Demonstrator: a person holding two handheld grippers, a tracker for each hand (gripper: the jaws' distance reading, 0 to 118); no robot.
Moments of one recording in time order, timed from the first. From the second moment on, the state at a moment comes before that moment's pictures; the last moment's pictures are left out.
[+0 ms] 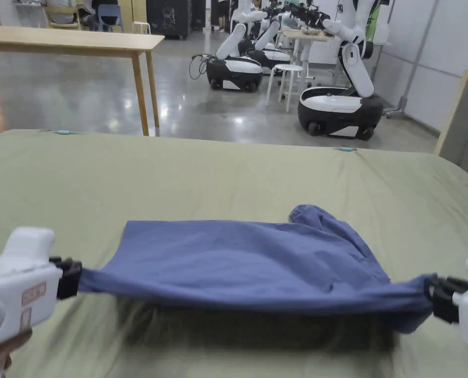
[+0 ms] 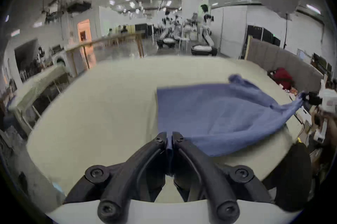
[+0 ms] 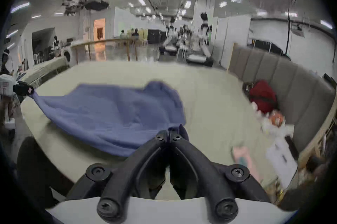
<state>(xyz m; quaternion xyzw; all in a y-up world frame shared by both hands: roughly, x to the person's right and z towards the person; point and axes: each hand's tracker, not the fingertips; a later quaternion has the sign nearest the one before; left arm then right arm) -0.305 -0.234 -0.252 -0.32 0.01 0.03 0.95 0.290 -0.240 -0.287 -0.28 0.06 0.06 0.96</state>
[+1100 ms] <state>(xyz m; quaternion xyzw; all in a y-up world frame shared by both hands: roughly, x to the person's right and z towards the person) -0.301 -0.295 -0.165 -0.35 0.07 0.06 0.93 0.204 -0.267 -0.223 -0.20 0.09 0.03 0.98</state>
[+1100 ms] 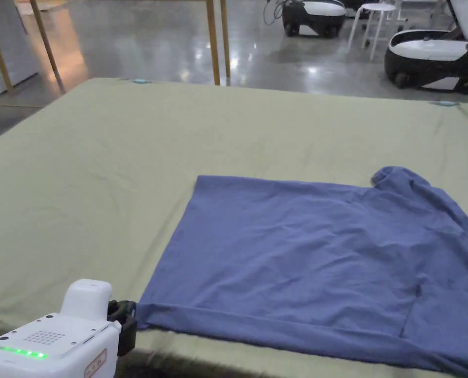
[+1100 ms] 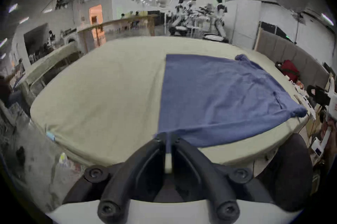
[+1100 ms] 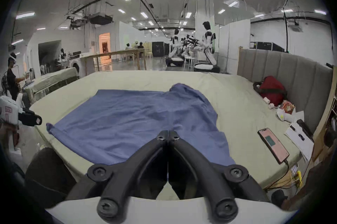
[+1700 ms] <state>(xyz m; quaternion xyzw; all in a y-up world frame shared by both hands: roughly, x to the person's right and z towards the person) -0.310 -0.327 -0.228 -0.39 0.03 0.00 0.92 0.265 -0.275 -0.238 -0.26 0.01 0.01 0.96</state>
